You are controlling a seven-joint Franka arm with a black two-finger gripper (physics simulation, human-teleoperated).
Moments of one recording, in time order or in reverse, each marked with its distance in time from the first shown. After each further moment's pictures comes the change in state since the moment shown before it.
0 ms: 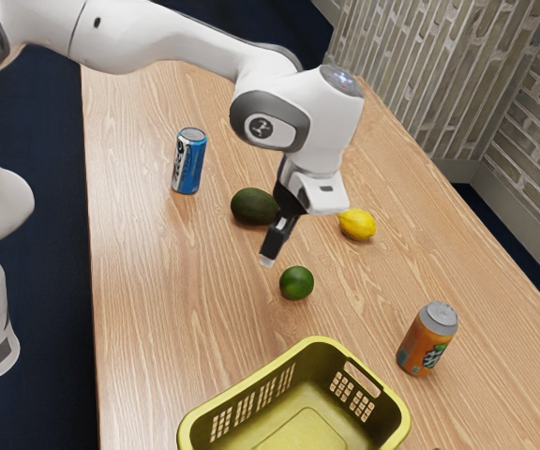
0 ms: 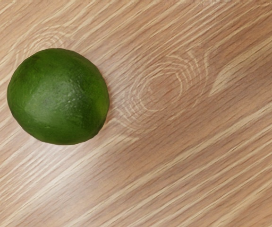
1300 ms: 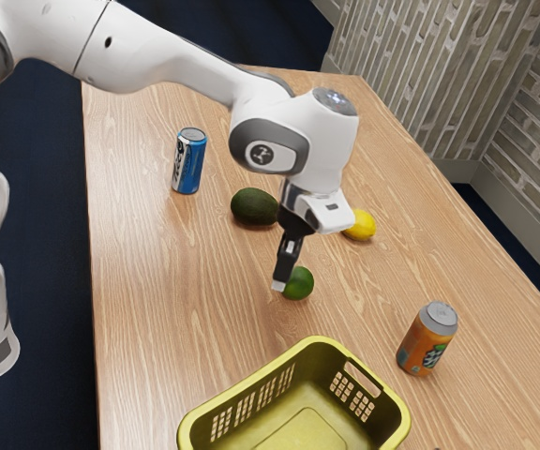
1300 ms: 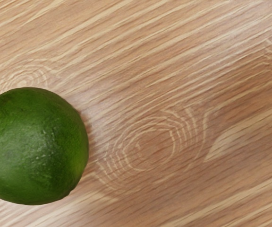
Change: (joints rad) arm 0.548 0.055 -0.516 -0.054 -0.140 0.106 -0.062
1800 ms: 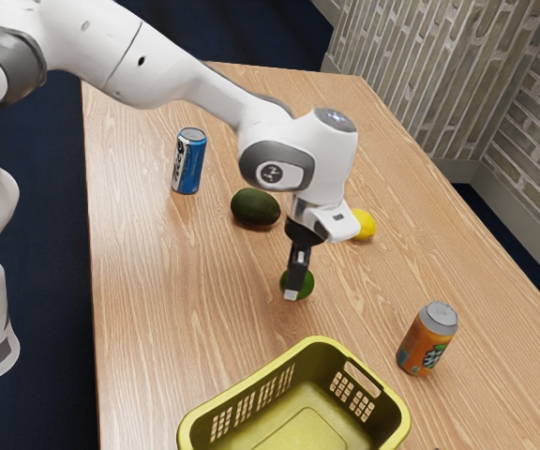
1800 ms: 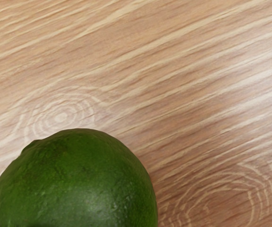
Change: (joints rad) arm -0.153 0.107 0.228 -0.012 -0.023 0.151 0.003
